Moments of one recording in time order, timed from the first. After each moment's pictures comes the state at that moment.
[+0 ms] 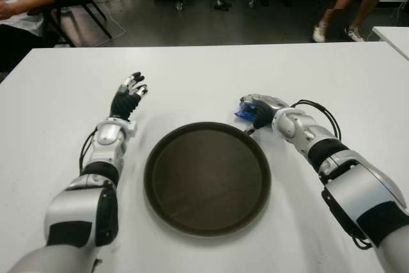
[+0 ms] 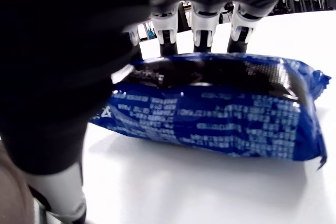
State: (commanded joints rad) left arm -0.76 0.17 0.21 1.29 -0.01 -0.47 -0.14; right arm -0.89 -0.16 0.53 1.30 -0.64 -0.23 -0.02
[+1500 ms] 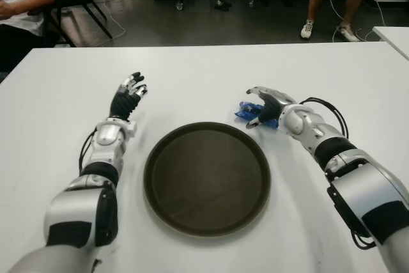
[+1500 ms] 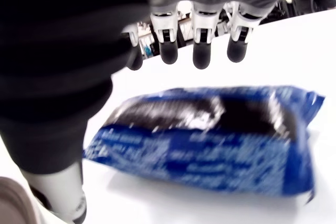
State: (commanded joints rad) left arm -0.75 0.17 0.21 1.30 -0.01 -0.48 -0.15; right arm -0.92 -0.22 0.45 1.29 -0.61 -0.26 -0.05
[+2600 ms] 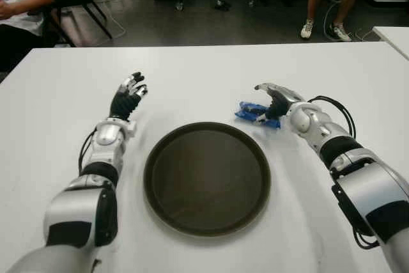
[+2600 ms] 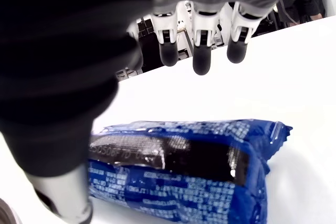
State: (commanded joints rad) left arm -0.76 0.17 0.20 1.30 0.01 -0.47 -0.13; right arm -0.92 -0.23 0.43 1.30 -0.61 -0.23 -0.07
